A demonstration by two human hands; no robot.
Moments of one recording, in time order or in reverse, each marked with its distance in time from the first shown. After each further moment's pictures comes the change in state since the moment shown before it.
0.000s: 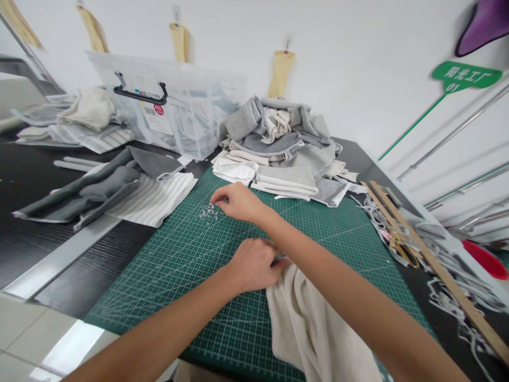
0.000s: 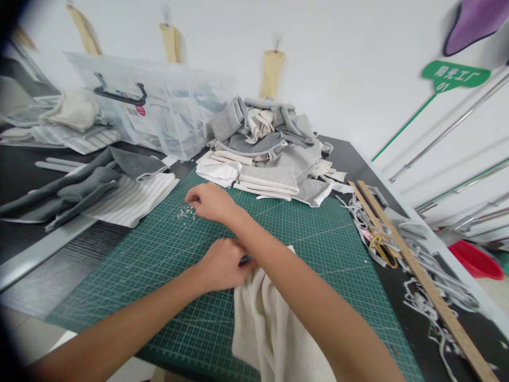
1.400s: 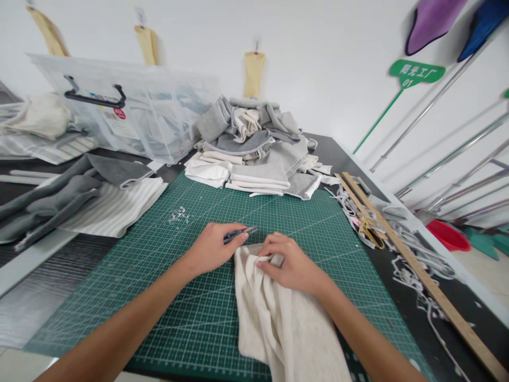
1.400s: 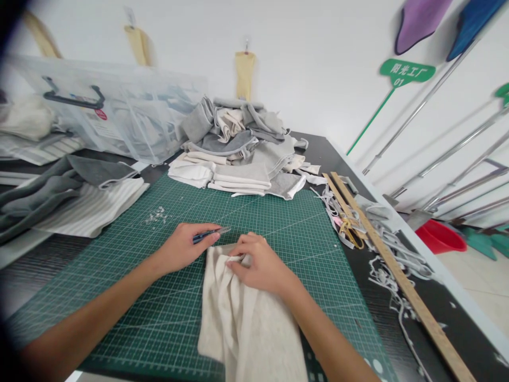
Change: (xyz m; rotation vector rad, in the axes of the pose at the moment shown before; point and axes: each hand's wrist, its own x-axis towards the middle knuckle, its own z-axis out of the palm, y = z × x) left_hand 0.010 -0.024 -0.018 -0.357 0.083 -0.132; right_hand -0.215 -0.020 -0.041 0.031 0.058 0.317
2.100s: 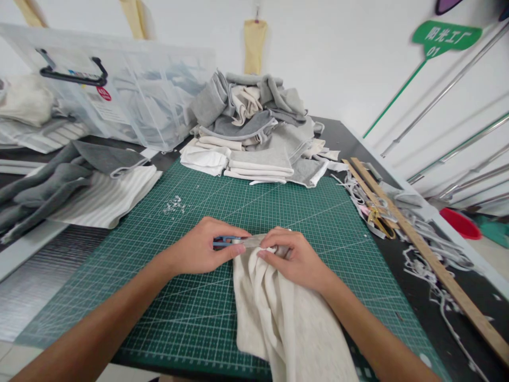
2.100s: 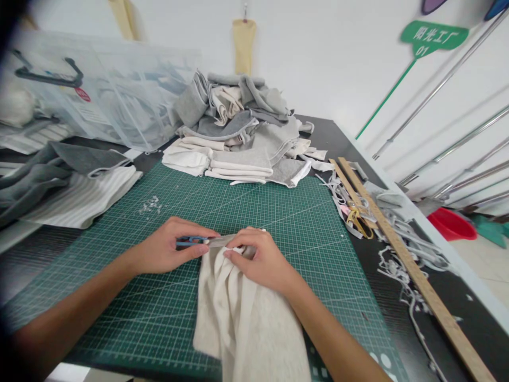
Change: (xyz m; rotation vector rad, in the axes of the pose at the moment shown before) left_hand -0.011 0.007 -0.020 -0.059 -0.250 0.157; right_hand -0.004 0.004 0.009 0.341 0.146 0.030
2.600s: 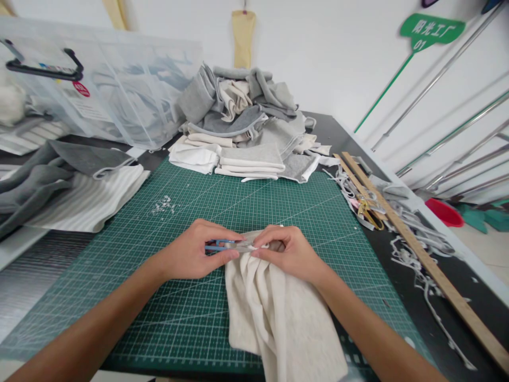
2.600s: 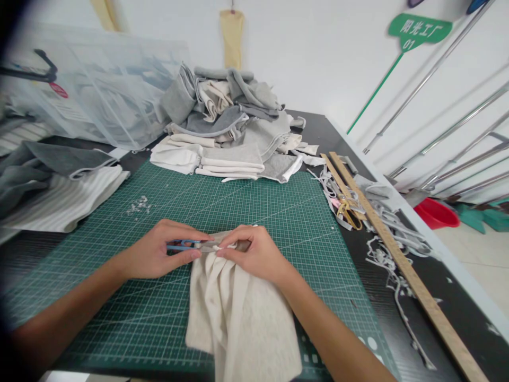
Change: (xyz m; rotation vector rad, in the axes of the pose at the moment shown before) left_hand -0.002 0.004 0.004 -0.004 -0.026 0.040; right_hand -0.002 0.003 -0.002 0.205 0.045 0.138
